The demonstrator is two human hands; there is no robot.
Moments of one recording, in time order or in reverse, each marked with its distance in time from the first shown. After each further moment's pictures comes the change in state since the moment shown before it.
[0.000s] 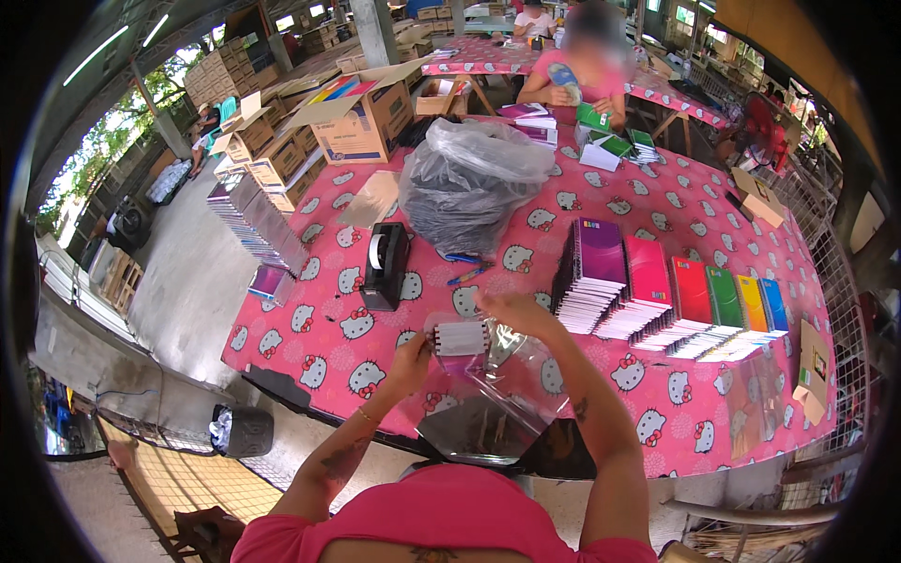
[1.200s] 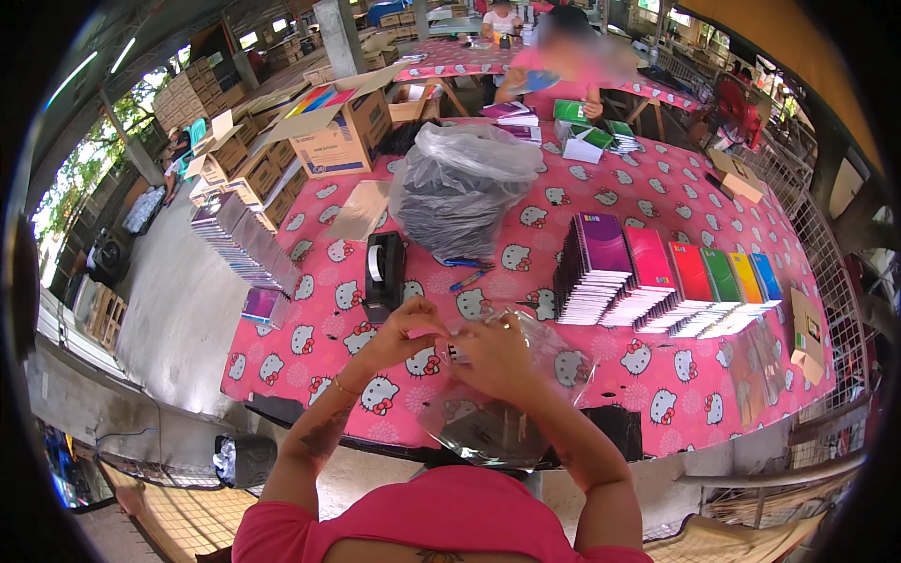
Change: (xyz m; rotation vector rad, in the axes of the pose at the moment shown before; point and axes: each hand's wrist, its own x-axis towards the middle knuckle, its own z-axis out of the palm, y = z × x) left_hand 0.076 0.023 -0.090 -0.113 -0.477 0.408; right_hand -0.066 -0.109 0.081 -0.706 0.499 -0.395
